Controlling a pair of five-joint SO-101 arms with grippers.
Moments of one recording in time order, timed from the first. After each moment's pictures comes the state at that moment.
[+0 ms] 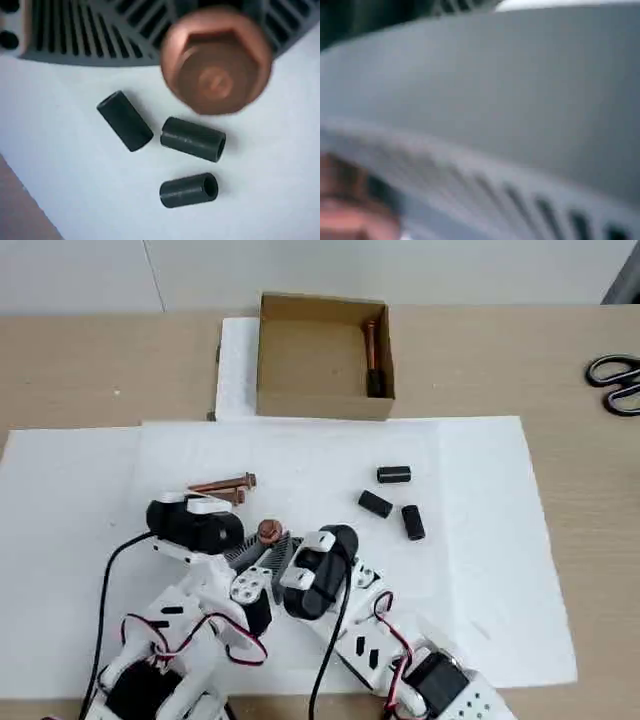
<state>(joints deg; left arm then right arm) 30.3 -103.6 79.7 61.4 27.4 -47.1 -103.2 95.4 35.0 7.7</state>
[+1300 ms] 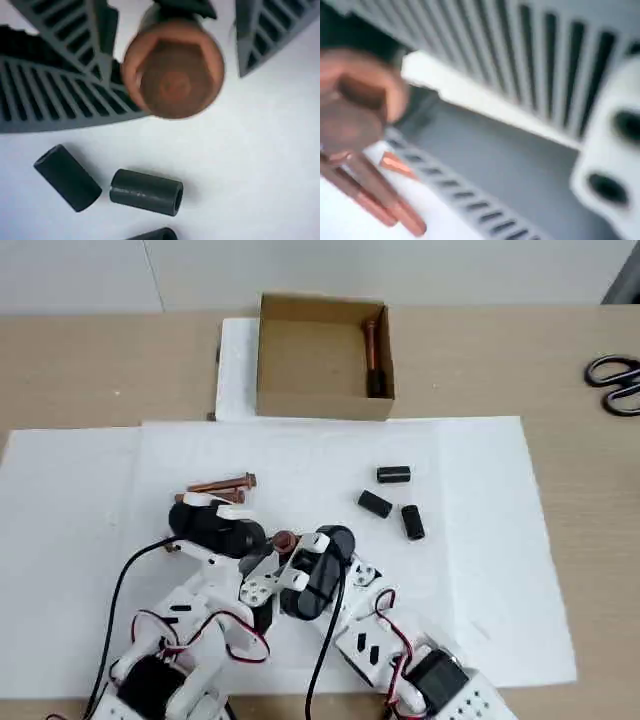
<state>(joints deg) 30.5 -103.9 85.5 61.9 20.2 -46.7 -102.9 94.9 35.2 9.8</state>
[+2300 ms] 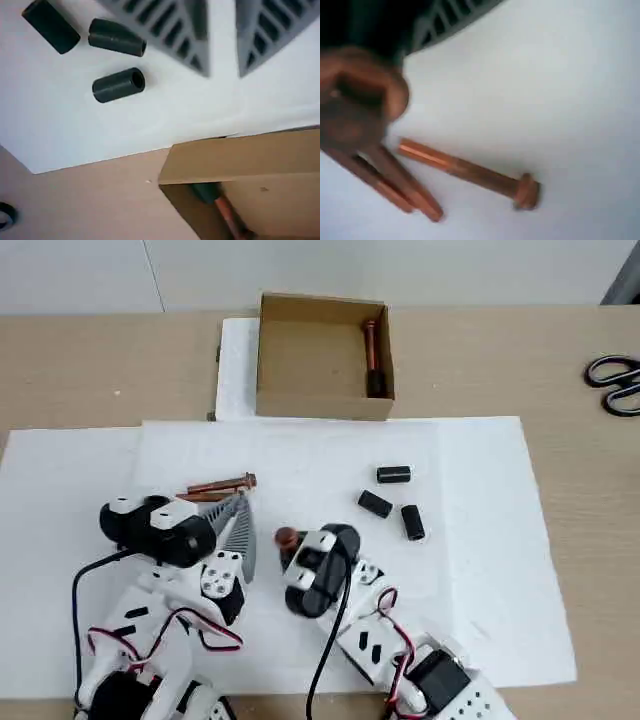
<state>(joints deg) 19.2 -103.4 72.5 57.7 14.0 -43.9 -103.2 95.4 34.6 9.8</state>
